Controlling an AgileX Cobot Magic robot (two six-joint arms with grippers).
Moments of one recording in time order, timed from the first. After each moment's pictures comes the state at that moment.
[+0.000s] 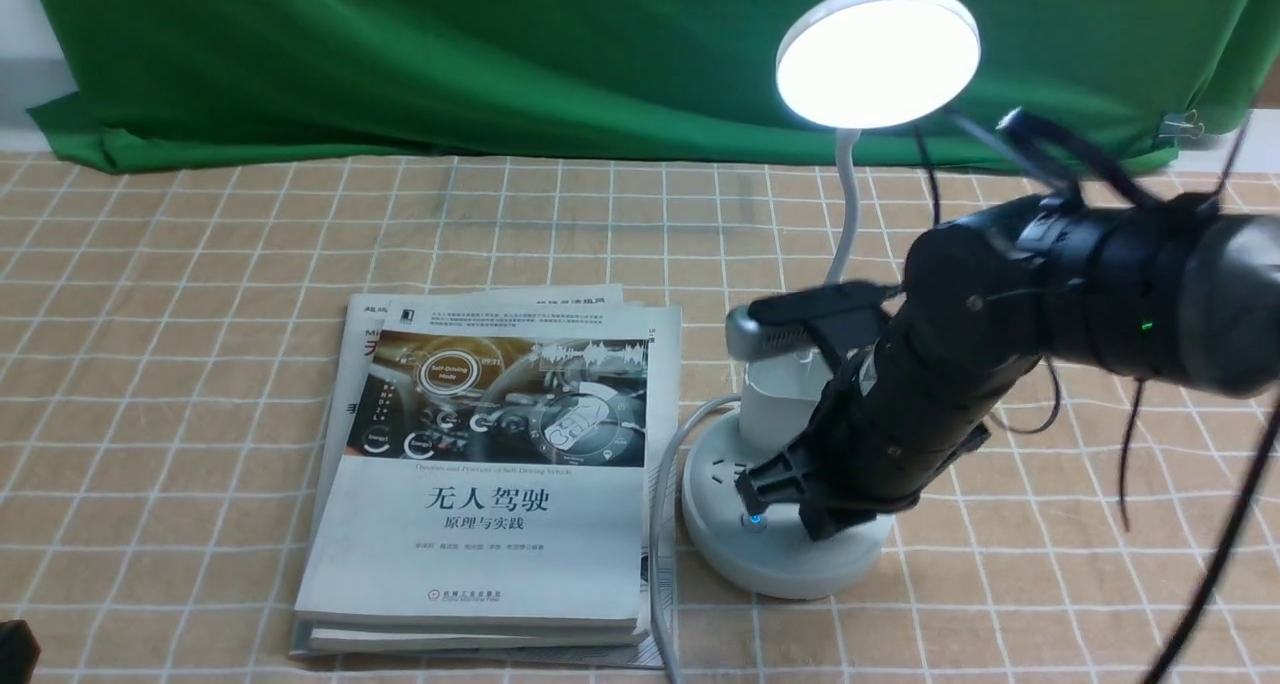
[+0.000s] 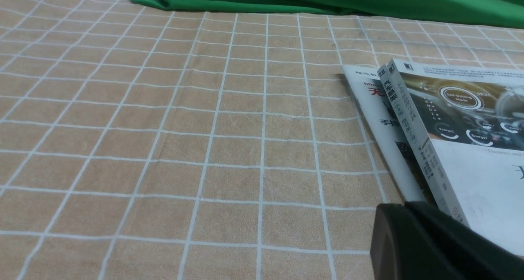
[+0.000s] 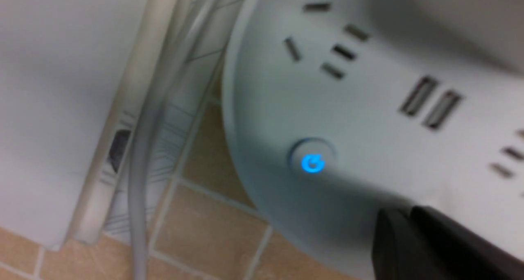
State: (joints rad) right arm 0.58 1.81 -1.21 0.09 0.83 0.08; left arm 0.02 0.00 0.01 0.05 0.31 -0.03
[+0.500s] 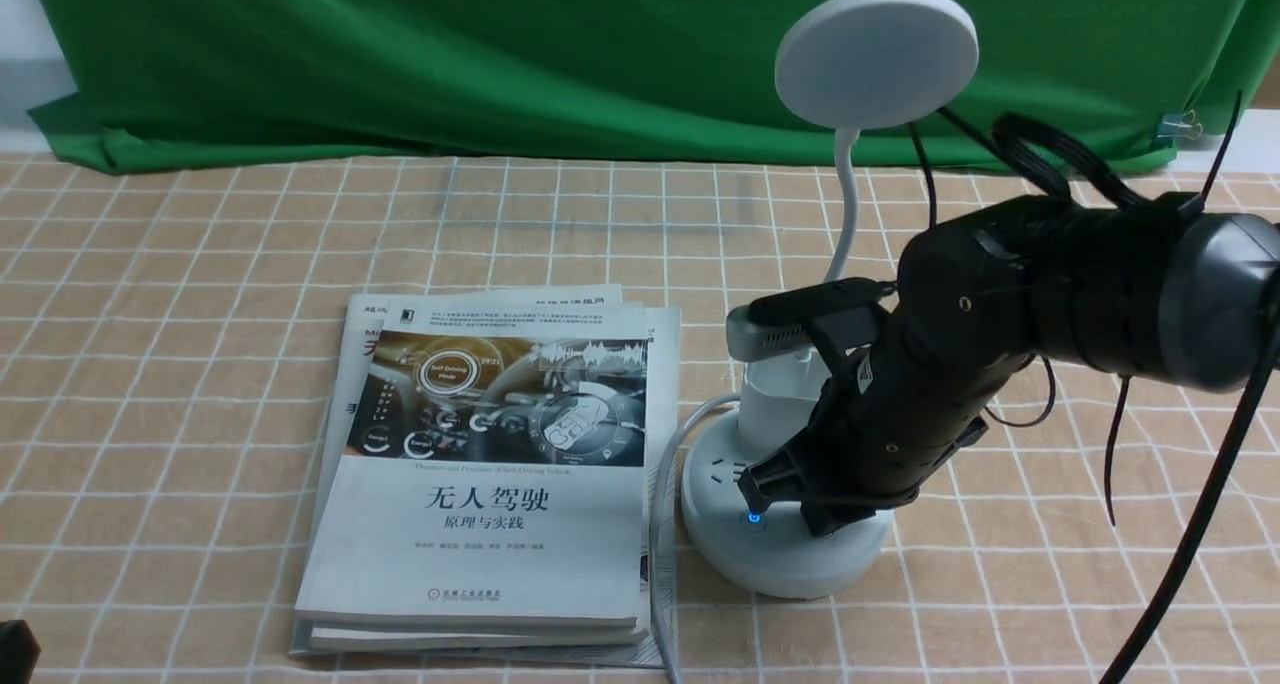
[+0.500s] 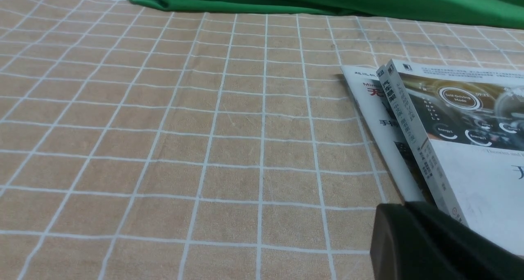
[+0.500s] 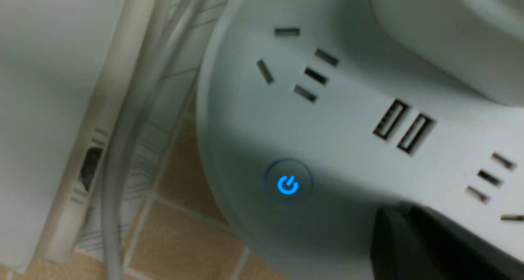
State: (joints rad) right arm 0.58 1.86 -1.22 0.07 0.82 0.07; left arm 0.02 0.00 0.01 0.05 0.31 -0.03
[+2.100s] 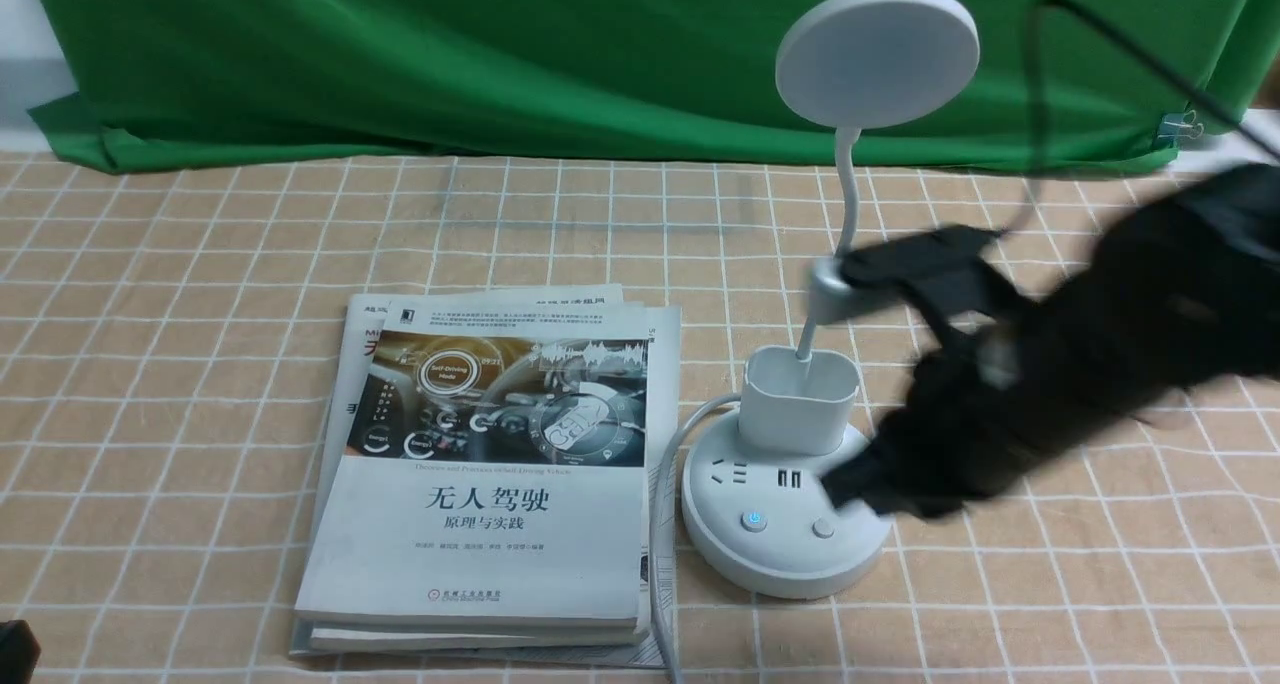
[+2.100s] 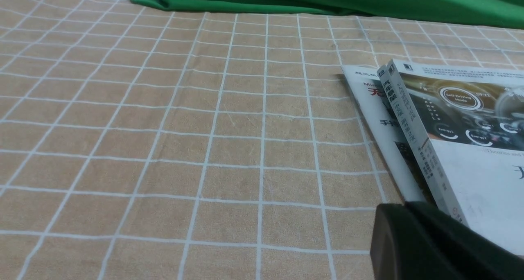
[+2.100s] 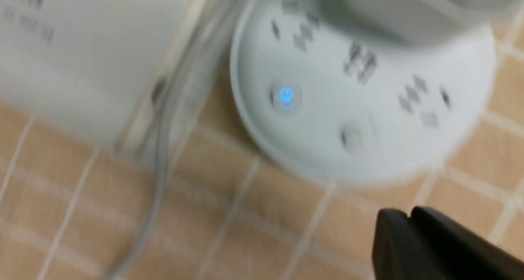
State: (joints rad) right arm 0.58 1.47 -1.00 0.06 0.81 0.05; left arm 0.02 0.00 0.01 0.05 0.31 -0.03
